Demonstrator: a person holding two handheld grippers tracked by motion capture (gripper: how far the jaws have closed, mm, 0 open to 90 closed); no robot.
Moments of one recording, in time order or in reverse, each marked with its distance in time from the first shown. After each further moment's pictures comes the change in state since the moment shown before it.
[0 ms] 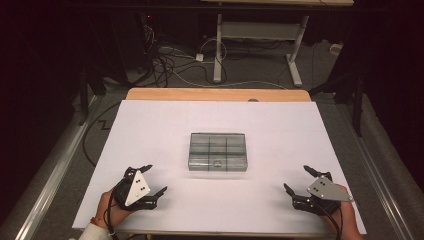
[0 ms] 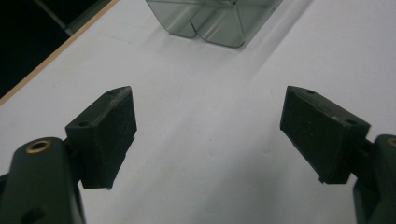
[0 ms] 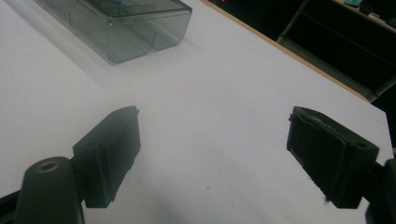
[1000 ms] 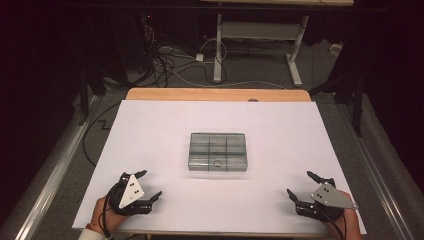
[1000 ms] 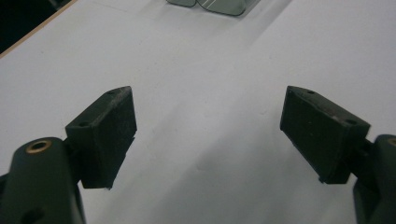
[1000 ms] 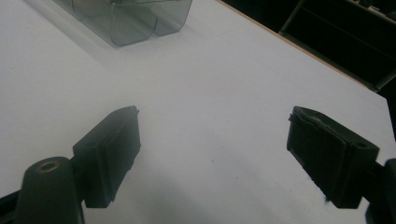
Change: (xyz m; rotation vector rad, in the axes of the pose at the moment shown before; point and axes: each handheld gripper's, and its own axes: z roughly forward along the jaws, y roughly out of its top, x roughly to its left) left arm 0.000 -0.019 -0.004 0.027 -0.018 -0.057; right arm 0.003 -0.016 -0.008 0.006 -0.004 0.012
